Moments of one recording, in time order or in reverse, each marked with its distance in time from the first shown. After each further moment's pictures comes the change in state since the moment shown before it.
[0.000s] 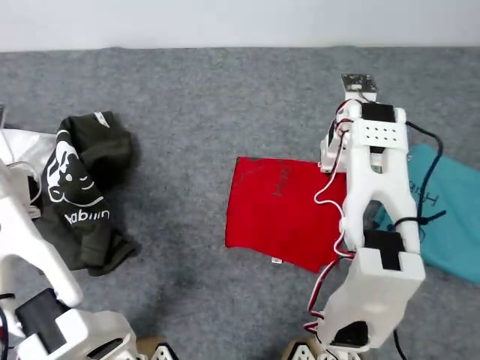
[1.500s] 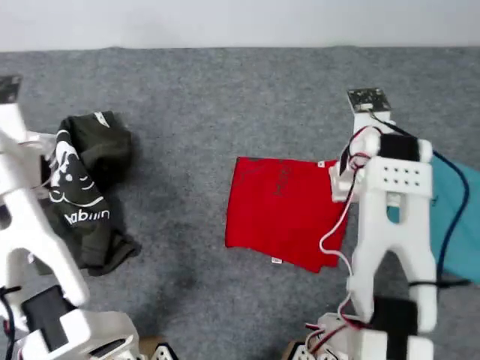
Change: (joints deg) left arm 5.3 0.0 -7.9 1.2 0.1; right arm 2.0 -29.3 22.6 2.1 7.2
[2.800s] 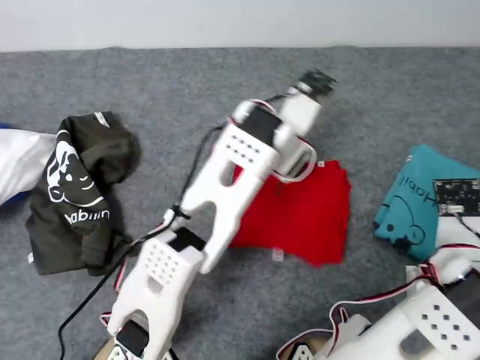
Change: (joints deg) left arm 65.3 46.7 -49.0 -0.1 17.5; right arm 42.7 -46.2 19.3 17.5 35.3
